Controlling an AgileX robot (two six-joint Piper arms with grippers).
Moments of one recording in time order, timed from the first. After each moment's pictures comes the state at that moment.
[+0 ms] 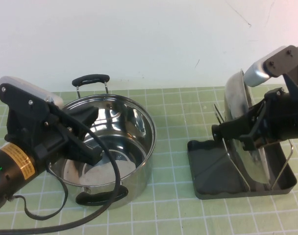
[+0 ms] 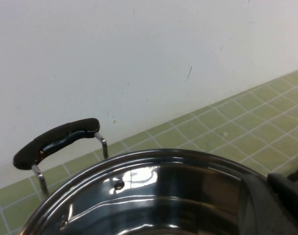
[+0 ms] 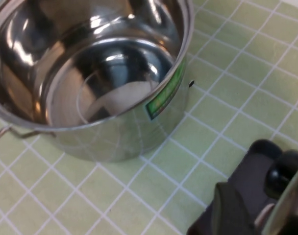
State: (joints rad) right arm 0.37 1.38 -0.98 0.78 0.60 -0.85; left arm -0.29 1.20 -0.56 0.63 -0.46 -0.59
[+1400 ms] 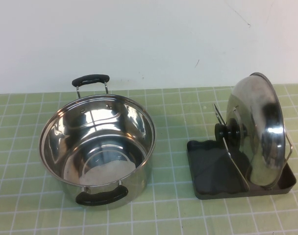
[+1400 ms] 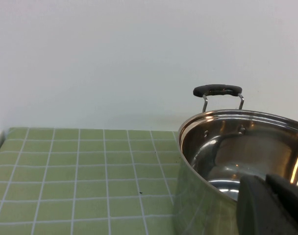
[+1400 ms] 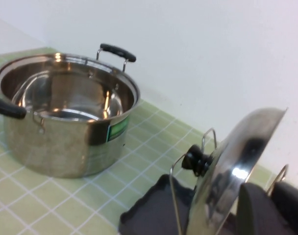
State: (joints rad) right arm 0.37 0.30 -0.41 0.52 0.46 -0.77; left arm -0.29 0.03 -0.16 0.61 0.30 -0.77
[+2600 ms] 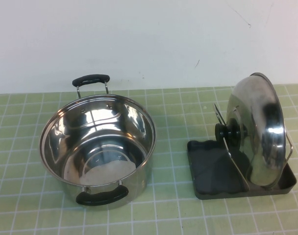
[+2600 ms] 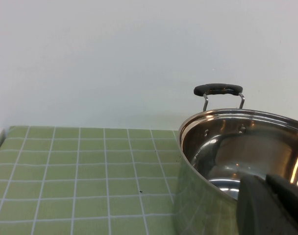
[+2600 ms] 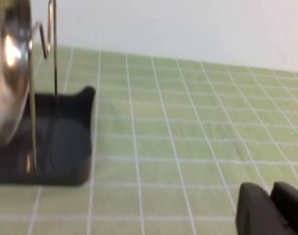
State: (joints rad) right arm -0.09 -0.01 0.03 -0.04 0.35 -0.13; left arm -0.29 0.03 -0.16 0.61 0.31 -0.77
